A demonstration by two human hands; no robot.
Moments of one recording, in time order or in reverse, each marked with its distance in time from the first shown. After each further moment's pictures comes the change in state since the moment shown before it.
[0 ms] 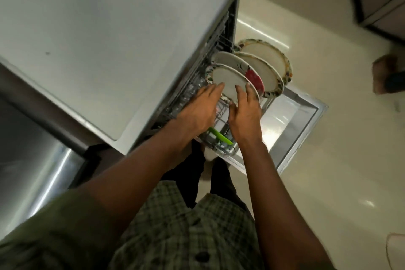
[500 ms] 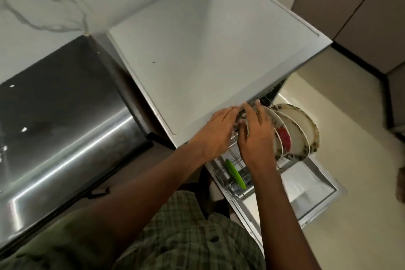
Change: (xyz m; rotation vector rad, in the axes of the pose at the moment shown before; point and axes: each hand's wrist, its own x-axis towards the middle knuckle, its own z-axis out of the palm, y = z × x) left_hand -0.120 -0.006 -0.065 -0.168 0.439 0.007; right_hand -0.037 -0.122 -0.050 0.042 0.051 -0.499
